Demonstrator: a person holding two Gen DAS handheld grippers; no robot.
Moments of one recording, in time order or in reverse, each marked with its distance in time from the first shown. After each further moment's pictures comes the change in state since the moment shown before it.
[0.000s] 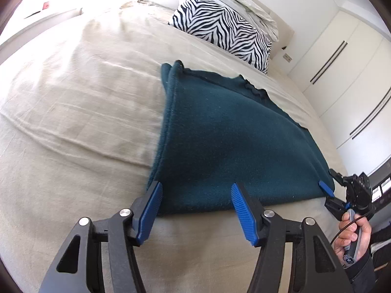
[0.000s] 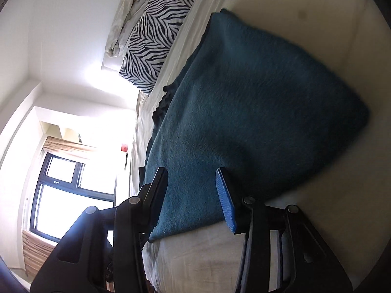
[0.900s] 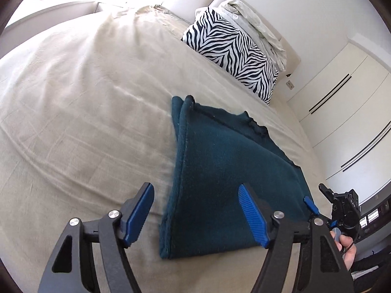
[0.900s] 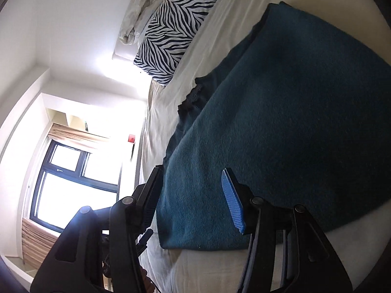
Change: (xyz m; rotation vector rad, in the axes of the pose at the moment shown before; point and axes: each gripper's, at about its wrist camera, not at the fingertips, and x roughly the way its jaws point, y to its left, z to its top) left arm -0.005 0.022 0.050 -0.118 -0.072 -0.053; right arm 0.039 0.072 -0.015 -0.090 0.071 0.063
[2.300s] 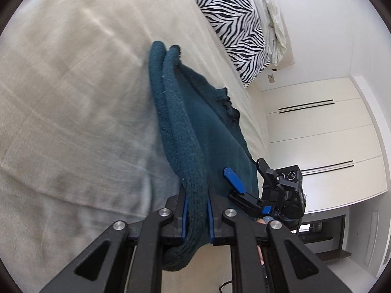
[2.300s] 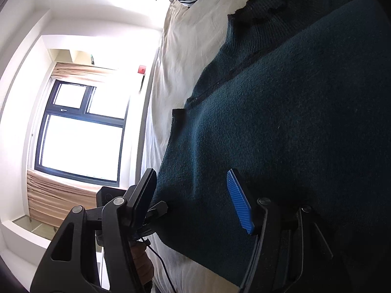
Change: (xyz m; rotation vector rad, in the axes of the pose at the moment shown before) left arm 0.038 0.001 0.008 -0.277 0.272 -0.327; right arm 0.187 0.057 0.001 -0.085 0.394 0.069
